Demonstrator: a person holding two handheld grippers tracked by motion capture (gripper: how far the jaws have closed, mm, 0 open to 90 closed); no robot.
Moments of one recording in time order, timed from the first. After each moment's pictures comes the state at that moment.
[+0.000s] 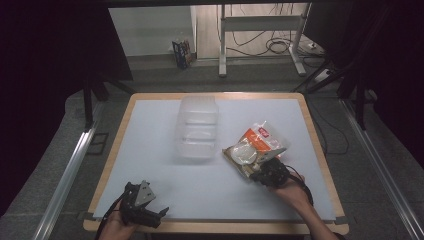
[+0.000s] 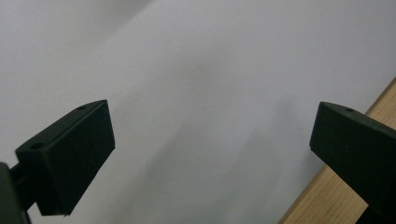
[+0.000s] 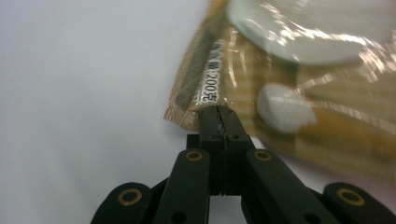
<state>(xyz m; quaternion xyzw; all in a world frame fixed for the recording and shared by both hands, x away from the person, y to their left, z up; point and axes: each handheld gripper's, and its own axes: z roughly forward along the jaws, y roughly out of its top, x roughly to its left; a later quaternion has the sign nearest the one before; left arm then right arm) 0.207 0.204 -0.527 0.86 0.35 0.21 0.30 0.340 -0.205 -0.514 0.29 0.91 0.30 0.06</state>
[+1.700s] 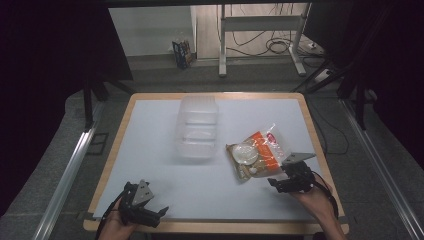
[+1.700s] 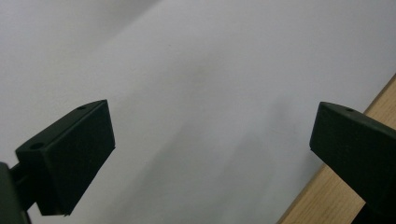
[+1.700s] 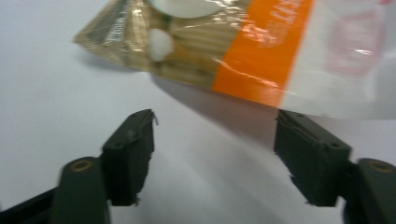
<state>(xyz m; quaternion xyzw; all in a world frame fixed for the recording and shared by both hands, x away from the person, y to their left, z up) 0.207 0.207 -0.526 0.86 0.35 0.20 0.31 0.320 -0.266 -0.496 0.36 0.87 0.30 0.14</state>
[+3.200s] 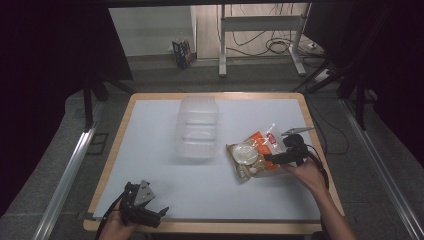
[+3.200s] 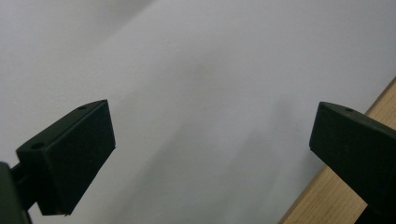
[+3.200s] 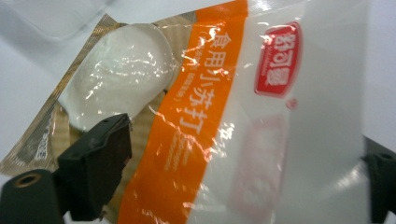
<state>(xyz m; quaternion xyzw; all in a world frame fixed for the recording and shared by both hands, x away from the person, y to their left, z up) 0.207 0.205 -0.527 0.86 0.35 0.20 0.30 0.403 -0.265 -0.492 0.42 0.83 0.35 0.10</state>
